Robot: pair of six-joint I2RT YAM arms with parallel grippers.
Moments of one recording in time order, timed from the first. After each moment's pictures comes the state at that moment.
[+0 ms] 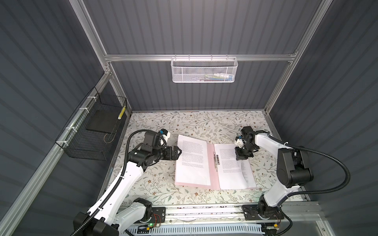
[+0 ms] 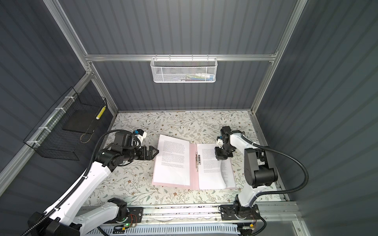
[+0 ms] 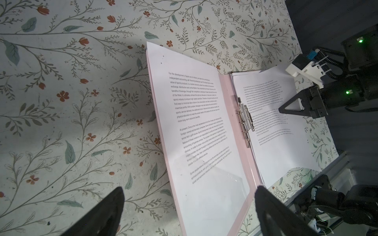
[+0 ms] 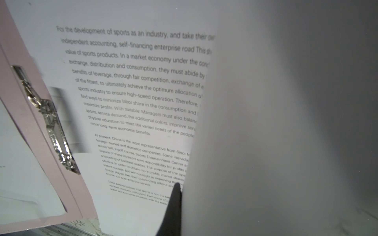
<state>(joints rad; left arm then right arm) -0.37 1.05 0.96 -0.75 0.29 -0.26 0.14 1.72 1.10 -0.92 -0.23 0.05</state>
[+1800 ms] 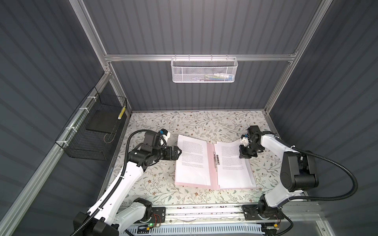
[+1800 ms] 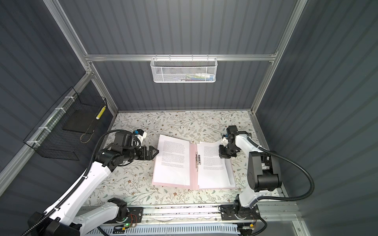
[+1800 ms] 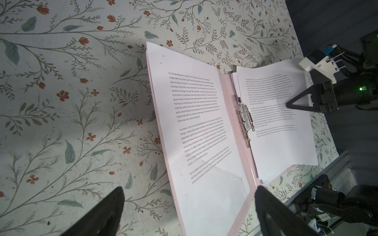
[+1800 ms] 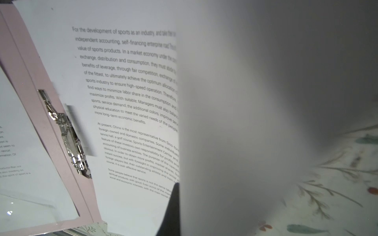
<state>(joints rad) -0.37 1.05 0.96 -0.75 0.29 -0.26 0.06 1.65 1.07 -0.89 -0.26 0.08</state>
